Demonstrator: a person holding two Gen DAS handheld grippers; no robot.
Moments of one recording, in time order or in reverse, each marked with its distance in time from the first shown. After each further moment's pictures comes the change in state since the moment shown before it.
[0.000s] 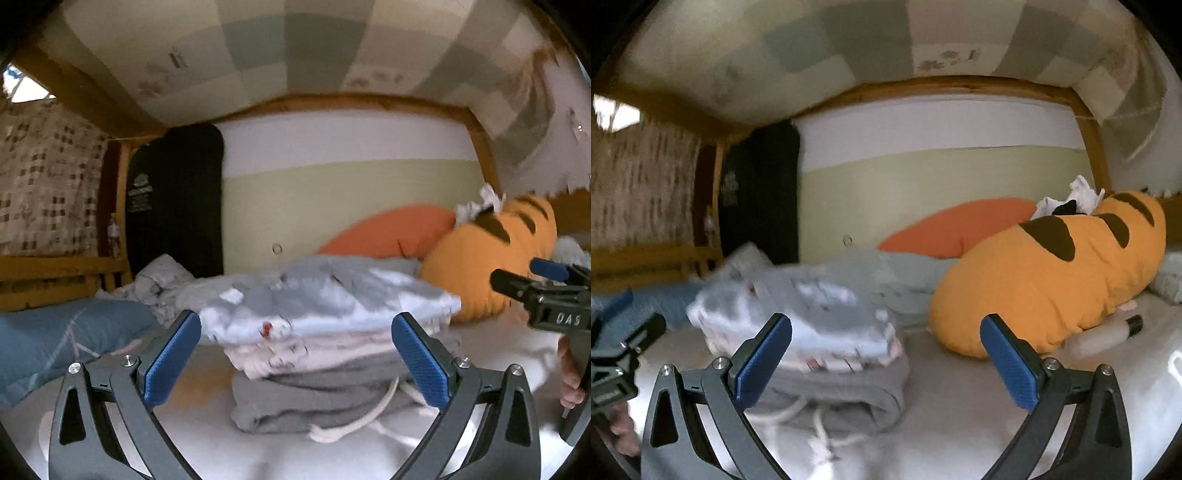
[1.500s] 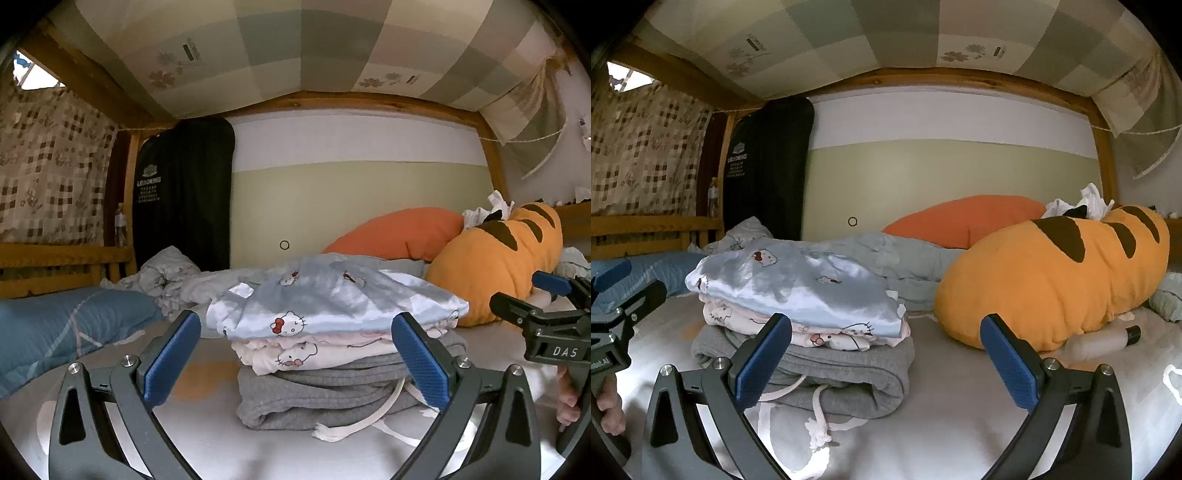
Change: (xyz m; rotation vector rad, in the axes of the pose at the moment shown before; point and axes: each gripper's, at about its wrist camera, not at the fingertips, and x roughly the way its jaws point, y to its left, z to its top) left arm -0.004 0.011 0.000 -0.052 -0.004 0.020; right arm -0.003 0.022 -0.004 -0.071 0.009 -0.013
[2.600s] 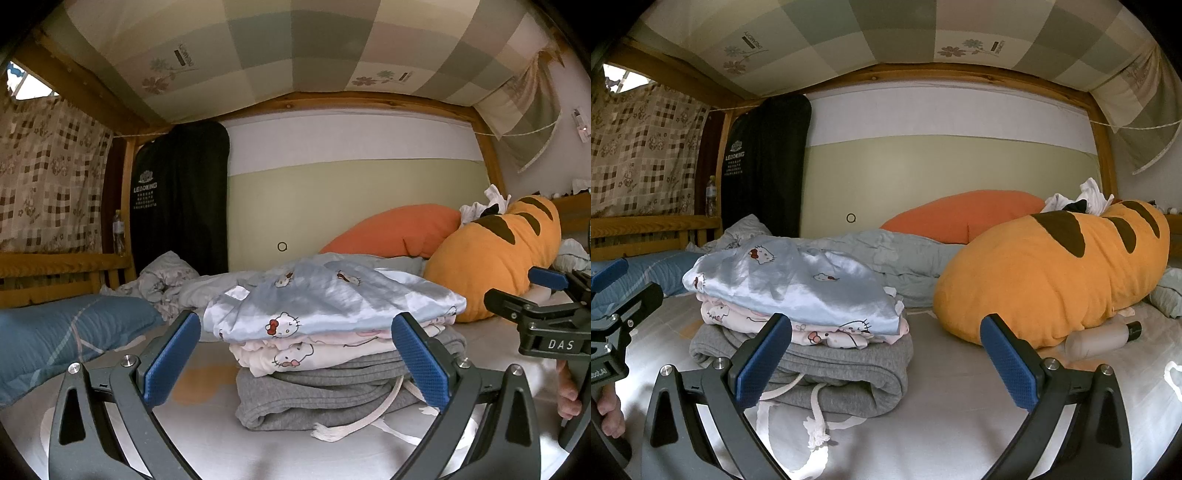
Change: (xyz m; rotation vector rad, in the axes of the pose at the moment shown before) left arm 0.000 -0.006 0.000 0.027 -0.003 0.000; right arm 0.000 0.000 -0.001 0.015 0.014 -0.003
